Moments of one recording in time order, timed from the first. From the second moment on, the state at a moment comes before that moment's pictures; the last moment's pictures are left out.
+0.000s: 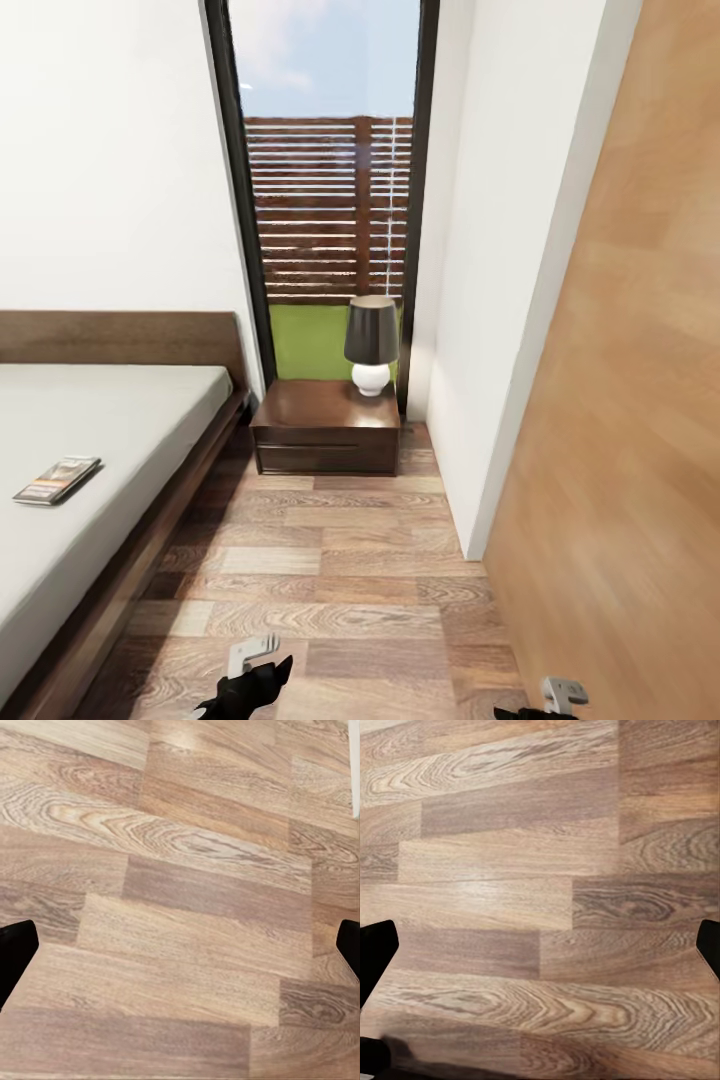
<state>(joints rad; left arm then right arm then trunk) -0.39 -0.07 0.21 -0.32 0.05 -0.08 -0.19 -0.43 -0.21 -0.16 -0.13 -0.04 0.02 0.54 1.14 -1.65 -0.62</state>
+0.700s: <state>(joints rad) -0.39 -0.07 0.21 -0.32 0.06 -0.08 -0.19 -0.43 -0.21 -0.16 -0.13 -0.04 0.02 0.54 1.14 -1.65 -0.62</state>
